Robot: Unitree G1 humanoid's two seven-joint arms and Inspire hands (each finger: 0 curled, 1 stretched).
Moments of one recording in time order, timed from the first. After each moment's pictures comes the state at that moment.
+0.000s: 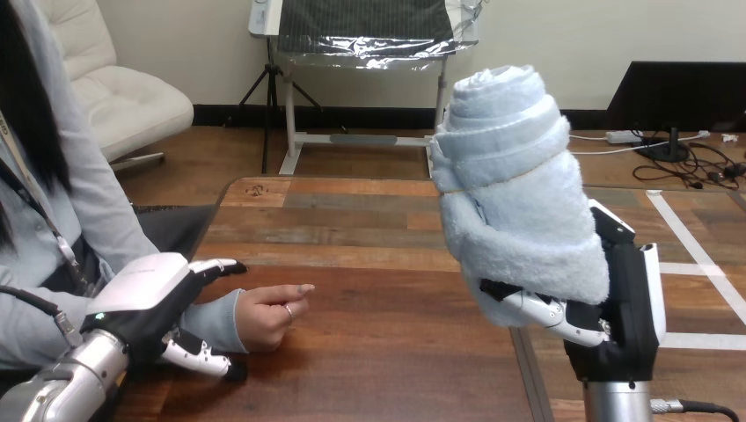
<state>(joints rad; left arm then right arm) -0.33 0.64 -0.23 0.86 0.70 -0.55 0.11 -0.09 0.00 -0.12 0.64 0.28 -1.06 0.32</state>
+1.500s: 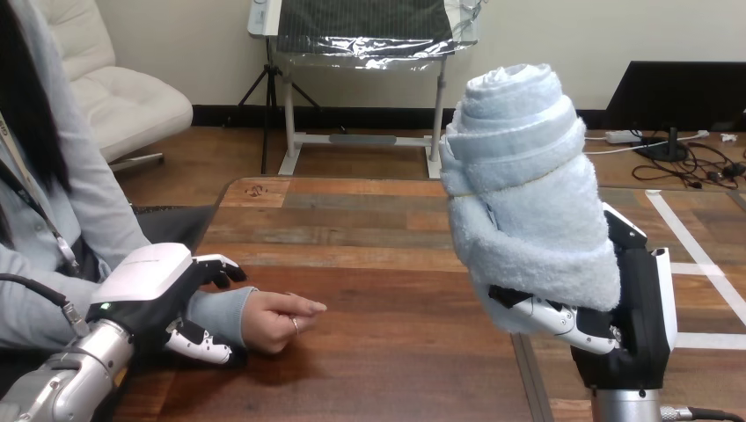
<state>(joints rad) -0.45 0.64 -0.35 1.07 0.70 -0.64 0.24 -0.04 0.00 -0.11 0.55 0.31 -1.01 0.34</state>
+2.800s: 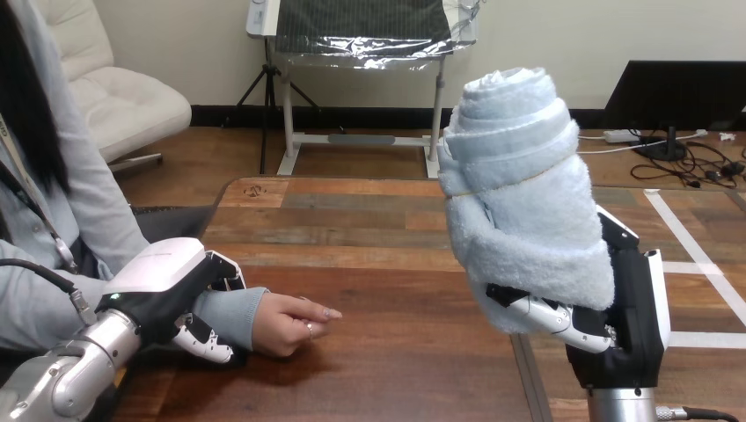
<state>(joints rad) -0.48 0.64 -0.34 1.07 0.67 -0.70 0.15 -0.04 0.00 -0.11 0.56 0.29 -0.97 0.34</state>
